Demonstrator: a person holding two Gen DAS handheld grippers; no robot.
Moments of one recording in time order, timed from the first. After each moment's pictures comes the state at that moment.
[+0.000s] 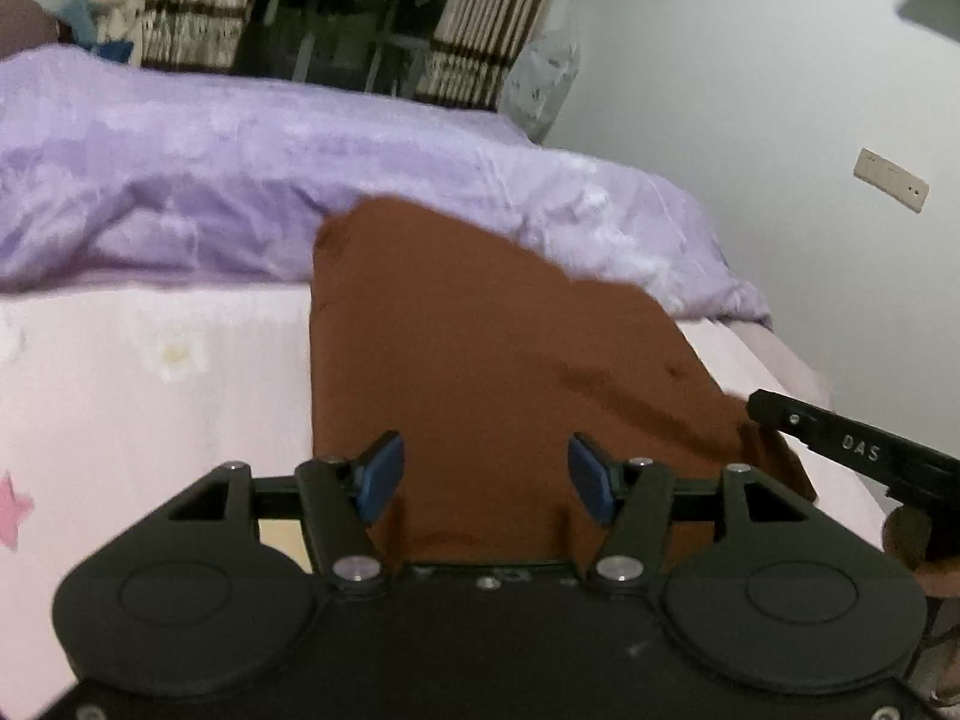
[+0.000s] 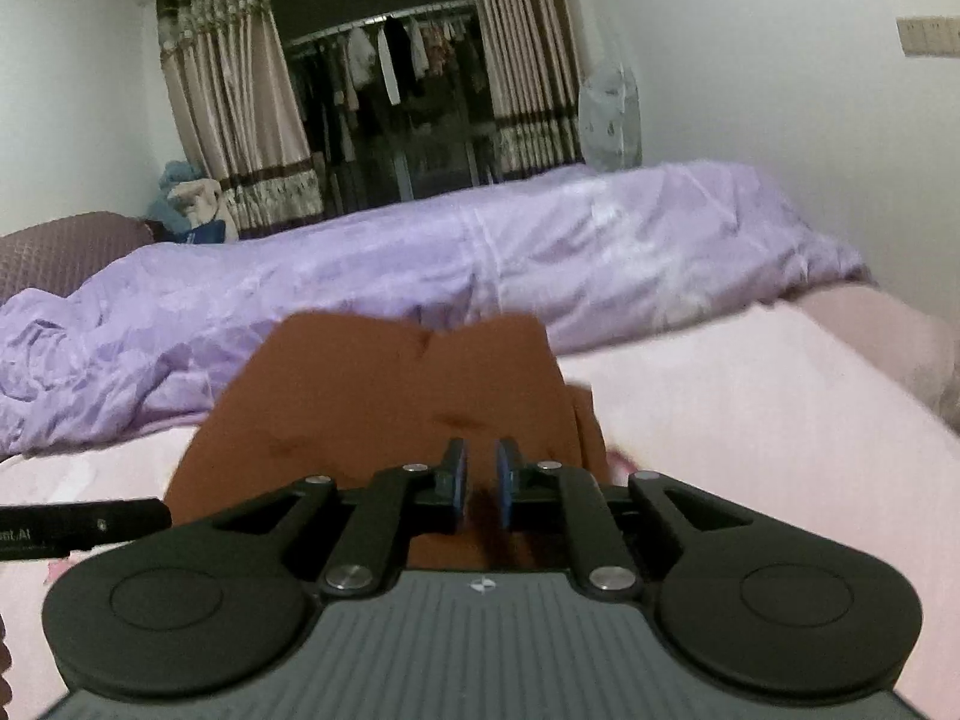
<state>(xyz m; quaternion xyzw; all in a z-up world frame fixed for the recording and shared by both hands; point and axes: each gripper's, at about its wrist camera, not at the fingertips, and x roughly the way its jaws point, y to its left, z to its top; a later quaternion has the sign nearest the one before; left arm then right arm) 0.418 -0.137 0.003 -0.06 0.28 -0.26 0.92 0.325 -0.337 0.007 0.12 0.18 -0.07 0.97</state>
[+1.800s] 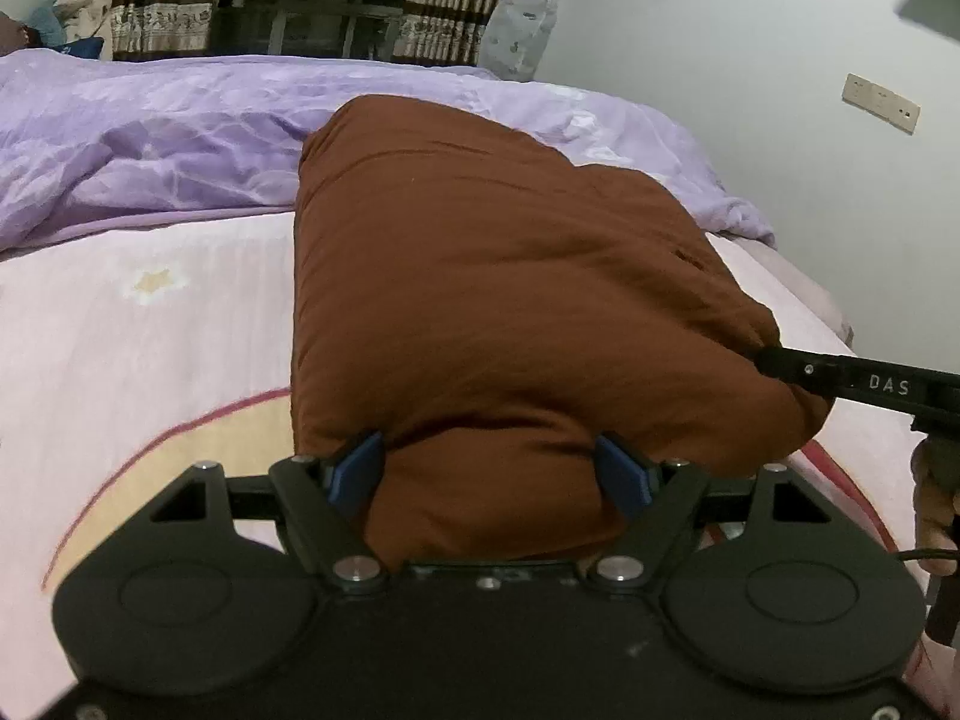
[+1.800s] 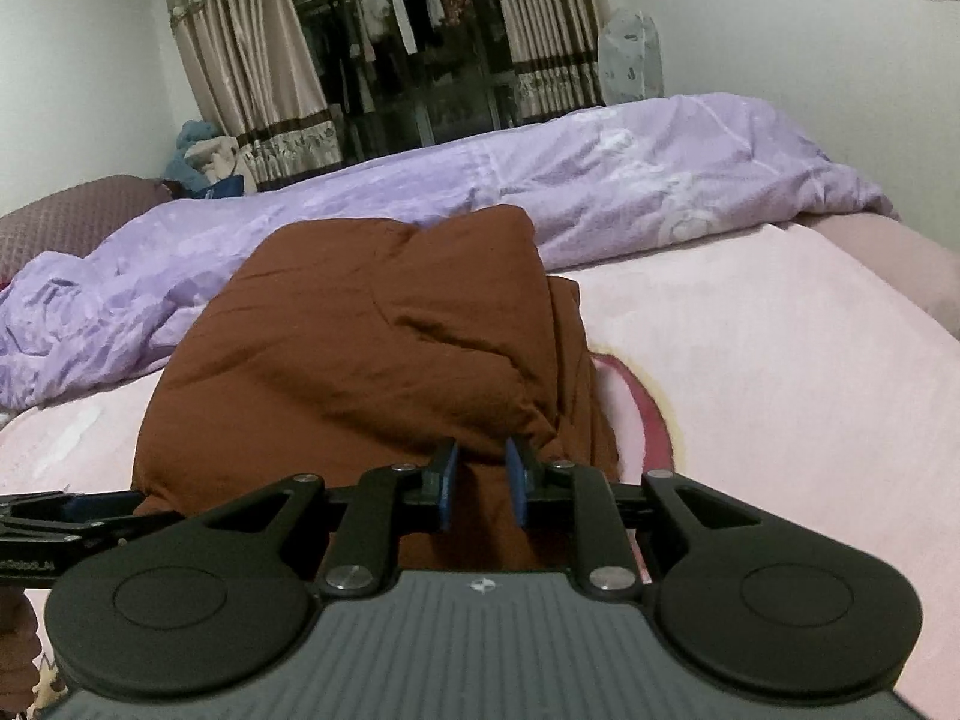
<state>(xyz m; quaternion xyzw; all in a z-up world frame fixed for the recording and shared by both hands) 0.417 -0.155 -0.062 -0.01 0.31 -0.28 0.91 0.315 -0.357 -0.044 0.13 0.23 -0.03 0.96</state>
